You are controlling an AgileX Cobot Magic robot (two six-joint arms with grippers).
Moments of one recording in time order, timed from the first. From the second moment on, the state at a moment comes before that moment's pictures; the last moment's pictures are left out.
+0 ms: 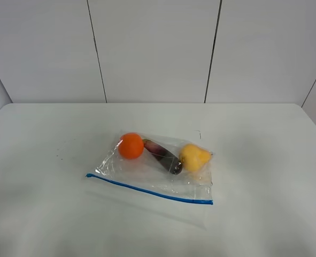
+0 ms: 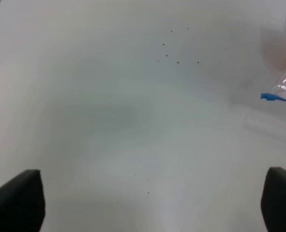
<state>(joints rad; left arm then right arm) 0.08 -0.01 -0.50 0.07 1.05 -0.05 0.02 0.22 -0.69 0.05 0.90 -0.09</state>
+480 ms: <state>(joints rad) 0.08 -0.01 -0.50 0.07 1.05 -0.05 0.02 0.08 -0.62 0.08 0.94 -0.09</state>
